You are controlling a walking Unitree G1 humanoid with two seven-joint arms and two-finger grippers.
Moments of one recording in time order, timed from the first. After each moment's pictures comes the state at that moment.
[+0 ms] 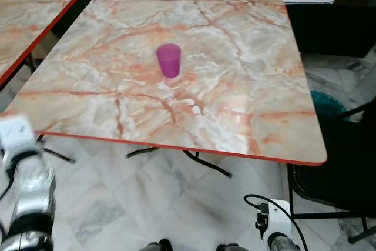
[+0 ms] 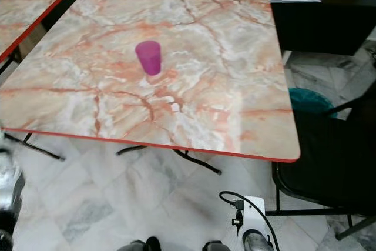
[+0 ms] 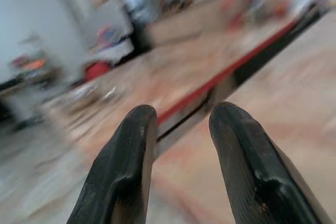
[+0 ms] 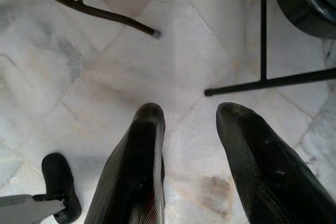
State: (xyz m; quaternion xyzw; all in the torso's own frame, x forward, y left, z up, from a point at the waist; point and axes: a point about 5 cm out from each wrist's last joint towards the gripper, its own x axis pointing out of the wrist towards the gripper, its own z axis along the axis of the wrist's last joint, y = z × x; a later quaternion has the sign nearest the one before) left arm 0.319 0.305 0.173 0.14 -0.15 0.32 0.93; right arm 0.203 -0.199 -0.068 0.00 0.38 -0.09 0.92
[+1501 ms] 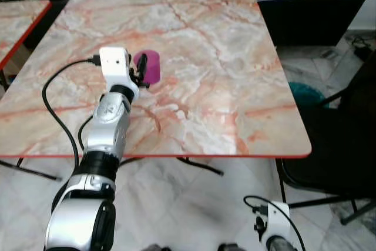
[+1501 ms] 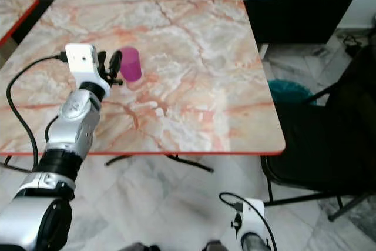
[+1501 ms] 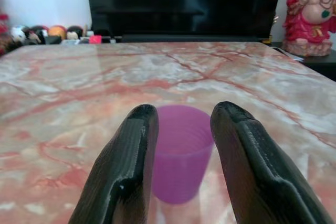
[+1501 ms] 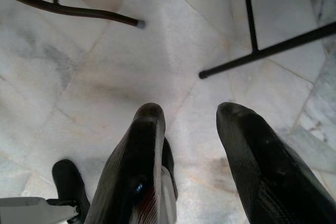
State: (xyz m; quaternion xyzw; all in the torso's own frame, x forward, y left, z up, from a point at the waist) left arm 0.386 0.158 0.222 -0.03 -0.15 -0.06 0.99; right arm 0.201 -0.193 -0.072 0.01 0.39 -0.09 0.92
